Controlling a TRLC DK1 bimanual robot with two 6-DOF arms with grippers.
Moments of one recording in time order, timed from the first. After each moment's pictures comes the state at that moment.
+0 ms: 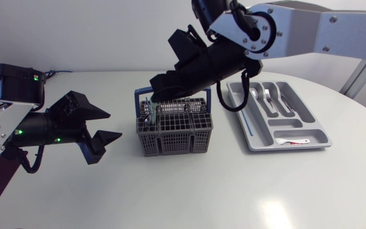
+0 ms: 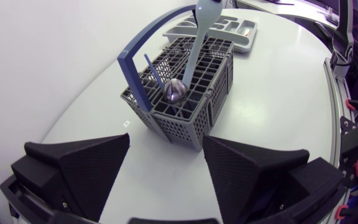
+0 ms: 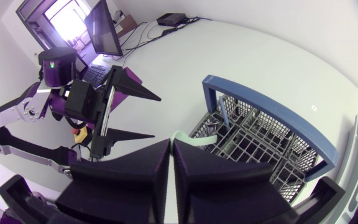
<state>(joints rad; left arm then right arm) -0.16 1.21 0.70 -0.24 0.42 0.70 0.65 1.72 1.50 -0.55 -0.50 0.10</state>
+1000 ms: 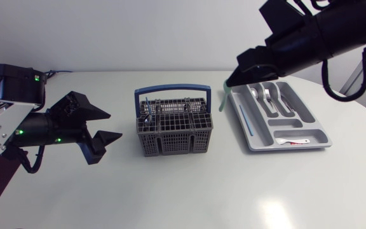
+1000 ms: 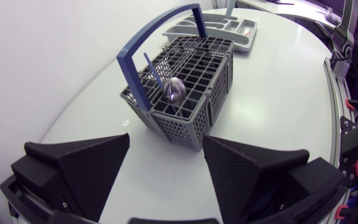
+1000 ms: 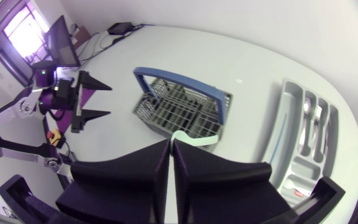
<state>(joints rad) -0.17 1.21 0.70 -0.24 0.42 0.70 0.40 1.39 1.42 -0.90 -0.34 0.01</state>
